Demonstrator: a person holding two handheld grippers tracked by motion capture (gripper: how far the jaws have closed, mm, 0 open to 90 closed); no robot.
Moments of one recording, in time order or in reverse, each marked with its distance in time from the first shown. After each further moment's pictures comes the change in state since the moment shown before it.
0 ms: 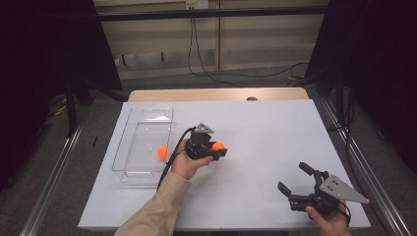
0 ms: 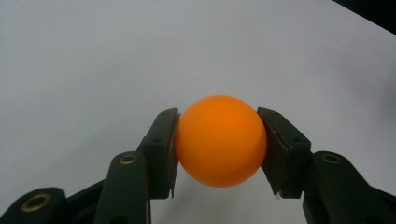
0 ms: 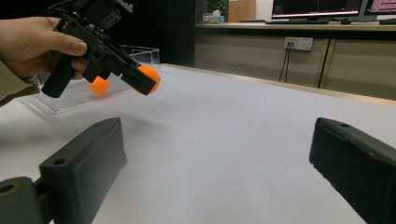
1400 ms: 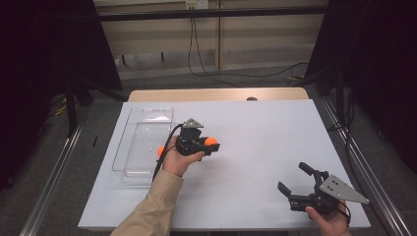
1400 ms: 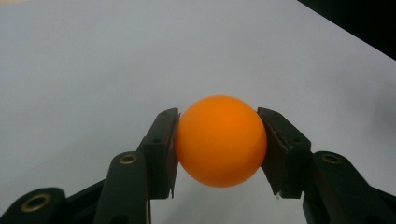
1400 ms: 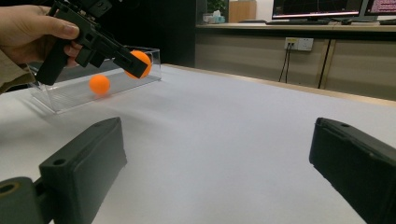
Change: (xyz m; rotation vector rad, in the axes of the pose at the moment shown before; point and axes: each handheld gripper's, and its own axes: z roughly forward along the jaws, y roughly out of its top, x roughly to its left) left arm 0.014 0.004 -0.025 -0.036 0.013 -0.045; right arm 0.000 0.000 0.000 -0.001 0.002 -0.003
